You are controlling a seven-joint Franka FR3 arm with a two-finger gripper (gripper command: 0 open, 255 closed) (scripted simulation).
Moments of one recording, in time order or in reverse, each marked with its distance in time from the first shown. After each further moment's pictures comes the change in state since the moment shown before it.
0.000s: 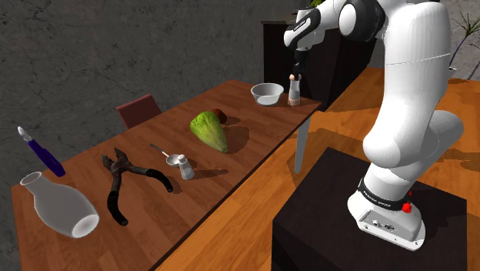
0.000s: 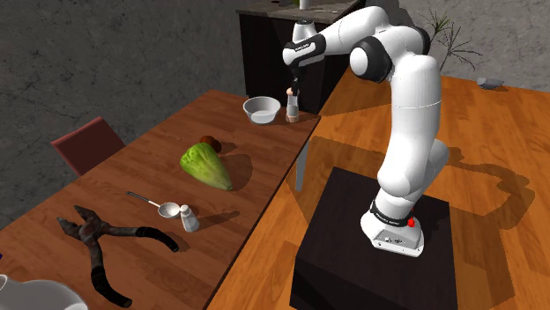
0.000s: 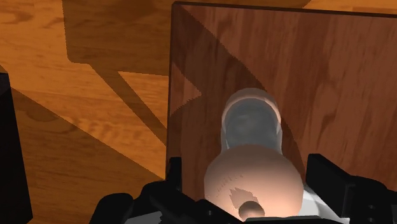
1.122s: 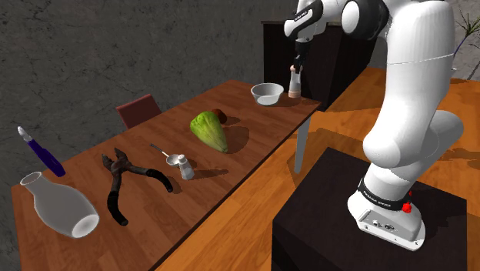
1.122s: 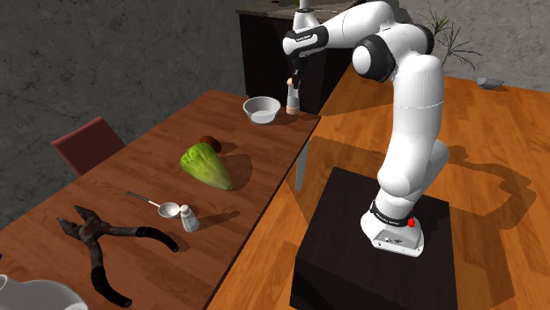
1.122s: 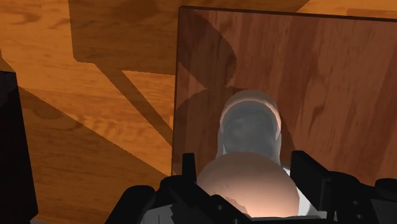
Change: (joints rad) arm 0.001 -0.028 -0.003 0.063 -0.005 -0.091 -0.001
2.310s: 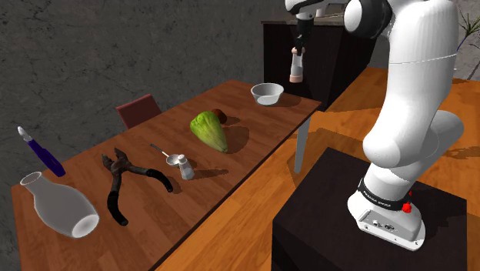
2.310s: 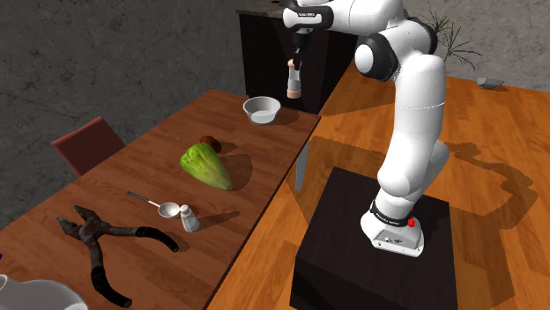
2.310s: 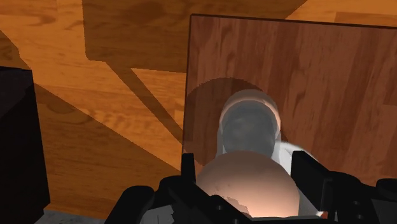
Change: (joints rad) arm -0.004 -0.021 -0.004 0.214 -0.001 -0.234 -0.010
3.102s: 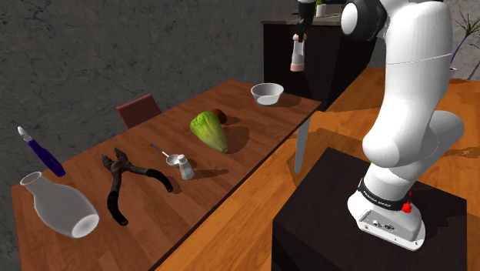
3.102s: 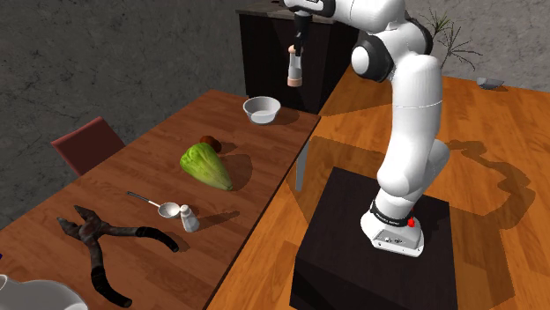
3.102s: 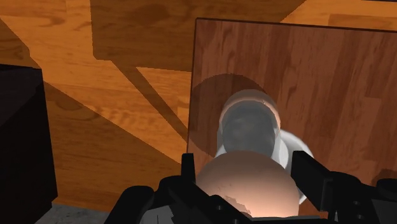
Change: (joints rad) arm -0.015 0.040 -0.002 0.223 0.012 -0.183 -0.013
